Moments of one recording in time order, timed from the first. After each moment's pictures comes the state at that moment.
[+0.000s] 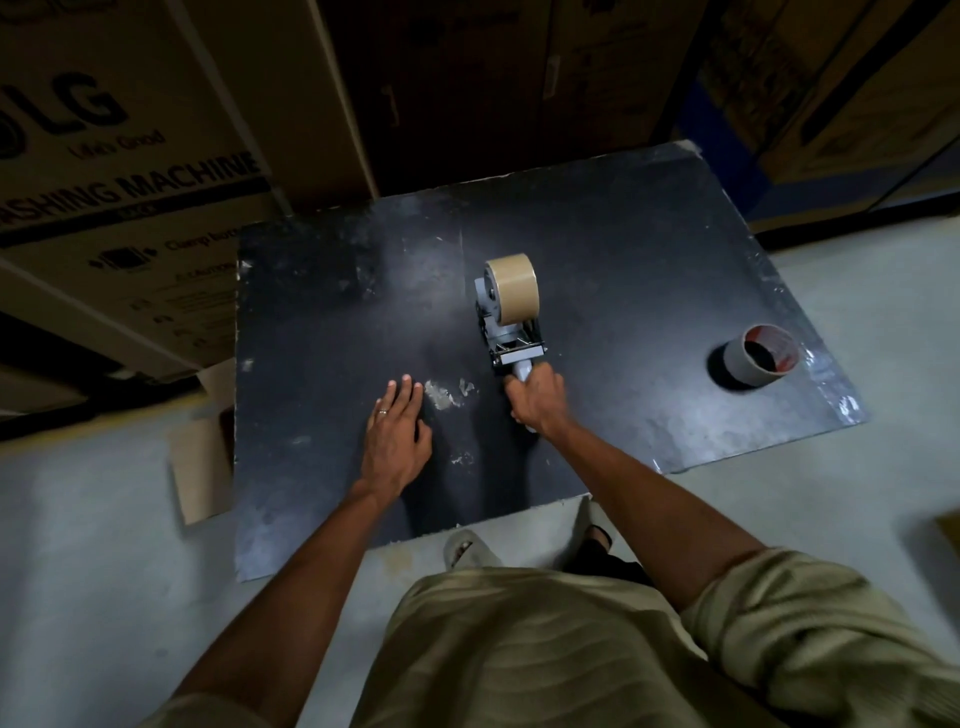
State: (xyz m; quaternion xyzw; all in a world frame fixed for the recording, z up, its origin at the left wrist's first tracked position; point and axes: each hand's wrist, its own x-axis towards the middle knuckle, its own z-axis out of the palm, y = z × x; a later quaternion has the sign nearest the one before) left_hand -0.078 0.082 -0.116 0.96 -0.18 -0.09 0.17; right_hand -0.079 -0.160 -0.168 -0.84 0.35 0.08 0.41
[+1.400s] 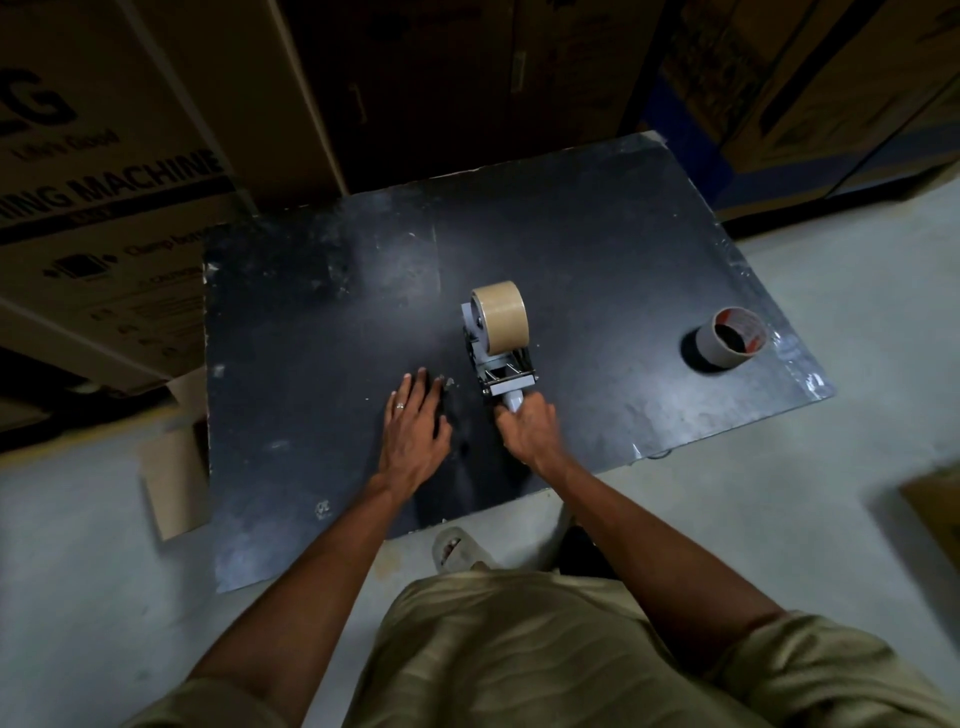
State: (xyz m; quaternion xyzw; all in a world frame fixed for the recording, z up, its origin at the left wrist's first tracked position) left_hand -0.090 0.041 -0.121 0.95 -0.23 -0.07 0.19; right_hand -0.158 -0.134 -0.077 -0.83 0.34 0.12 0.42
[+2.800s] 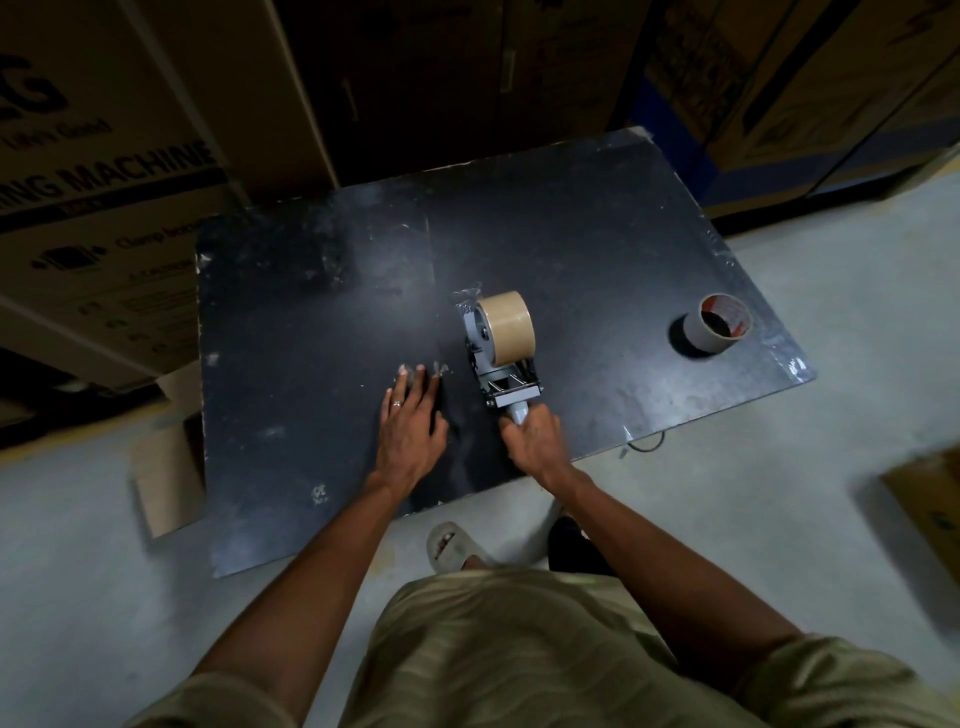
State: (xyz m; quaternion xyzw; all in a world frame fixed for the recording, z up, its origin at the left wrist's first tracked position) left_hand -0.106 0.046 -0.123 0.95 -0.25 -0.08 0.17; right_hand -0.196 -0.129 -0.084 -0.82 0.37 0.12 0.43
